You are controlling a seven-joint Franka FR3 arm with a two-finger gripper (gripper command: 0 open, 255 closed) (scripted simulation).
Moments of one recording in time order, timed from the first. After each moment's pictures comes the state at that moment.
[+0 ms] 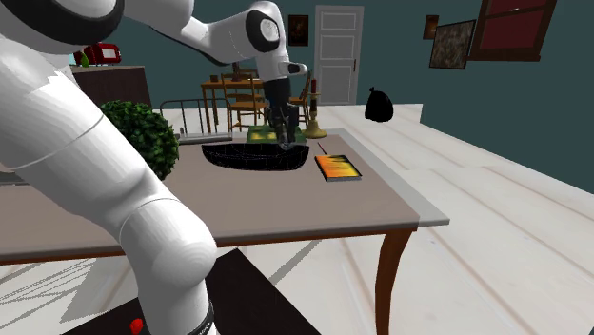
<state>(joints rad) 0.07 -0.43 0.35 -2.21 -0.04 1.78 0.46</state>
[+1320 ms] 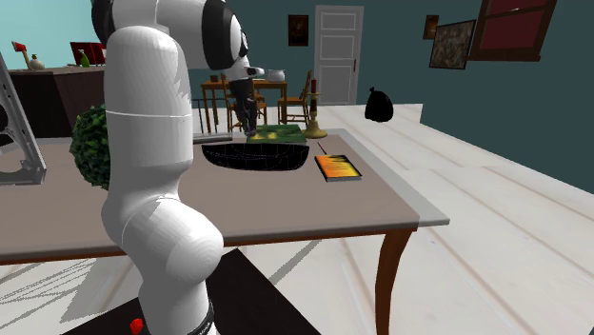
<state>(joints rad) 0.22 0.15 0.66 -1.66 -0.24 1.66 0.98</state>
